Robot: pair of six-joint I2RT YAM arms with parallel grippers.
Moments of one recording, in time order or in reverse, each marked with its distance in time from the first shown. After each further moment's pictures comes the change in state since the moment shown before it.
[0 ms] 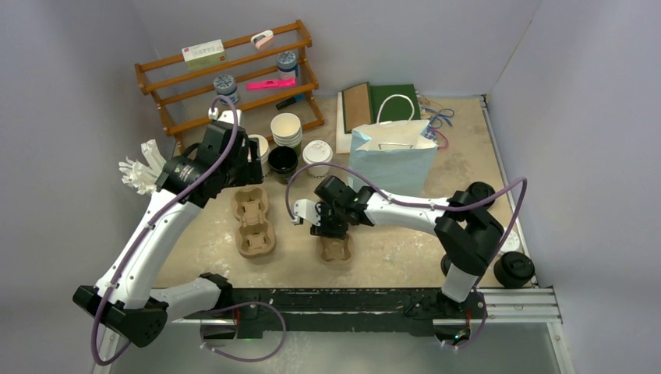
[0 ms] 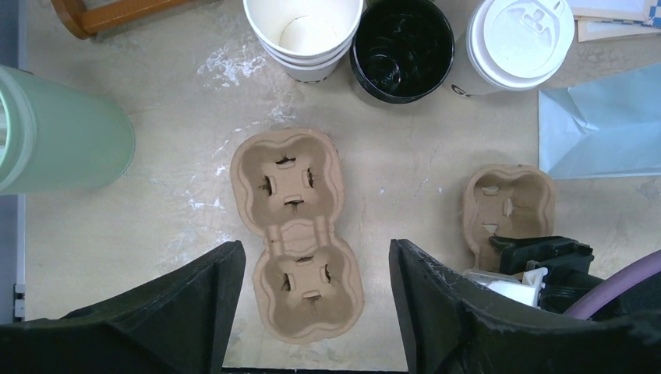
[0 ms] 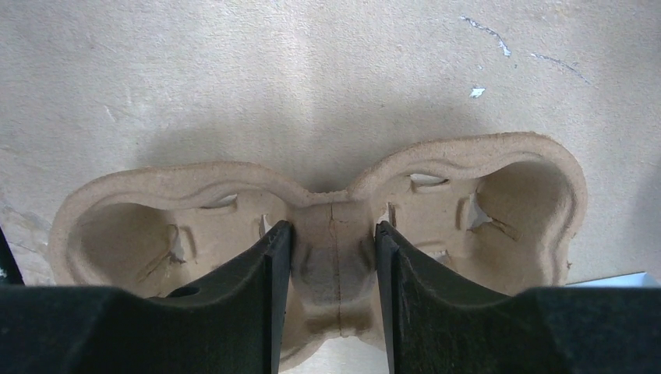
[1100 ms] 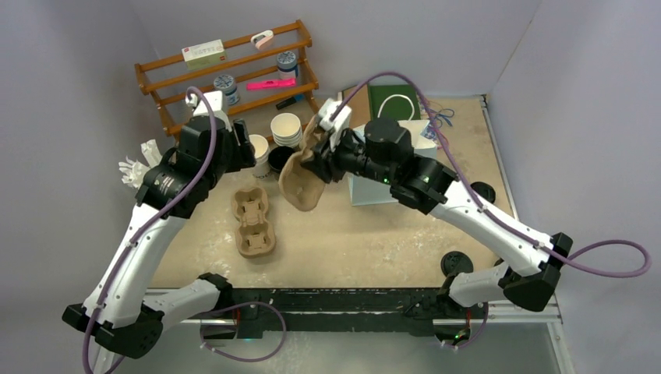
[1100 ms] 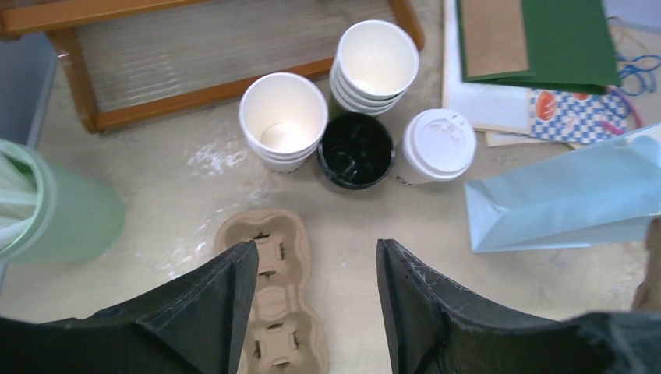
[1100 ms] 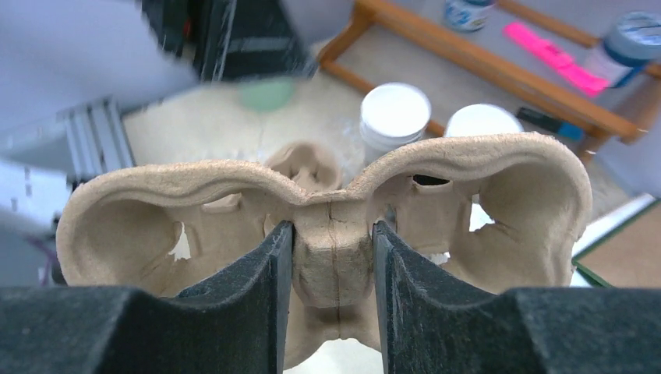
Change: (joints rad) left arm 0.000 -0.071 0.048 0.140 -0.049 0.014; right arm -0.008 -0.388 0.356 0.073 0.021 0.485
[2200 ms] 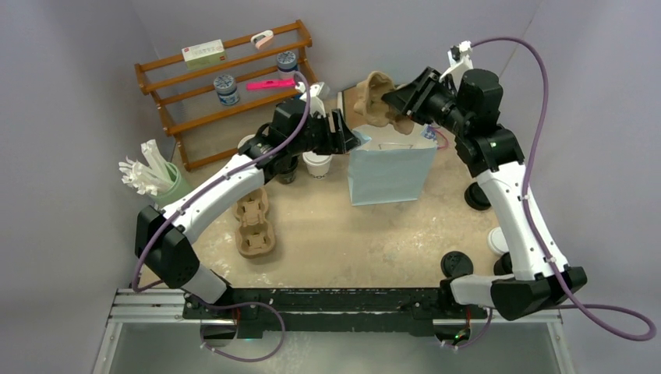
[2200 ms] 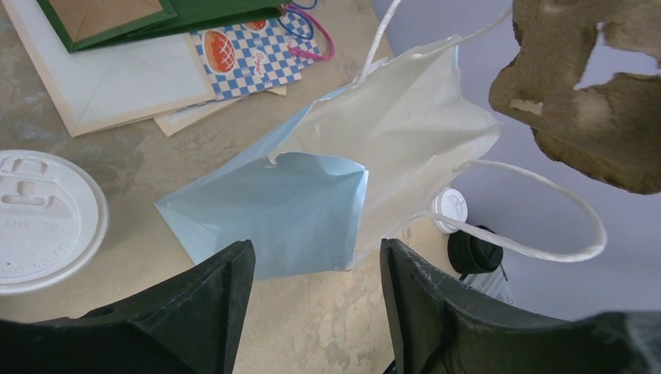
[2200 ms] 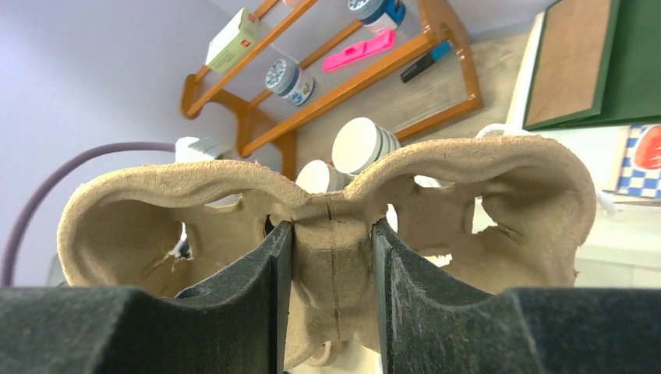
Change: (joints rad) left arm -0.199 0.463 -0.023 0.697 0.566 -0.217; right arm -0.655 -0.045 0.143 -0.133 -0.095 0.788
